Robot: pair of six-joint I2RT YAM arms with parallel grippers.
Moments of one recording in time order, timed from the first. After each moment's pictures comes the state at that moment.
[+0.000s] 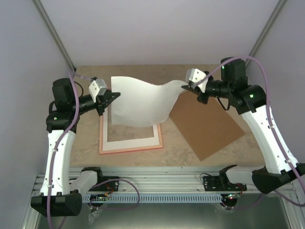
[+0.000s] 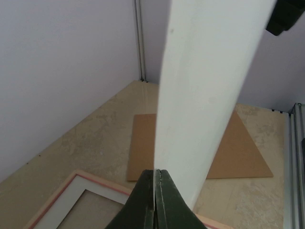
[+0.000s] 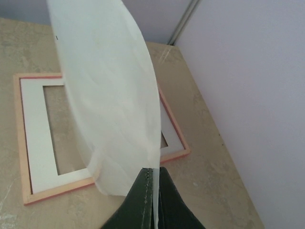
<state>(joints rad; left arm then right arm) 0.04 1.02 1.22 -0.60 1.05 0.45 0.42 1.26 1.62 -0.88 -0.56 -0.77</state>
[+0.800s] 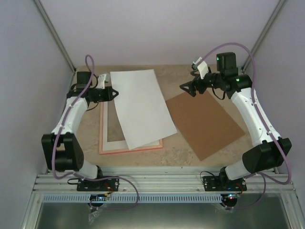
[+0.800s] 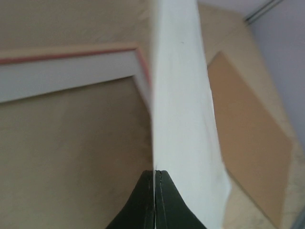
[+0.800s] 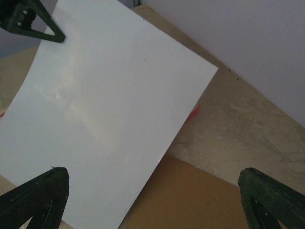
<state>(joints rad) 0.04 1.50 1.22 -0.58 0.64 -0.06 0.25 1.50 1.59 -0.76 -0.60 -0.41</state>
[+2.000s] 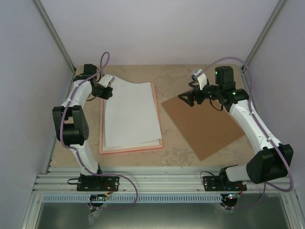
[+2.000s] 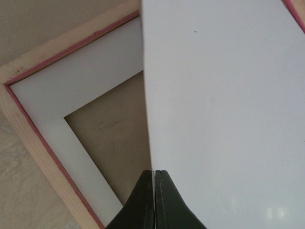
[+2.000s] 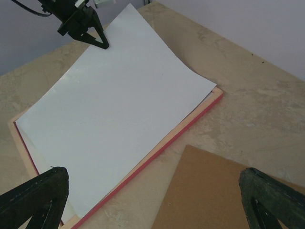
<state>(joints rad) 0.06 1.89 1.54 -0.81 0.35 0.41 0.25 1.38 1.28 -0.53 -0.66 -0.29</state>
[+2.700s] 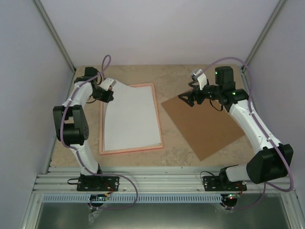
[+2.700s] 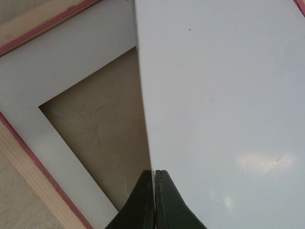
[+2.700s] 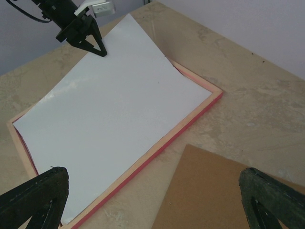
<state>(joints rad) 0.06 1.89 1.51 -0.83 0.38 0.44 0.25 1.38 1.28 -0.53 -0.66 -0.29</state>
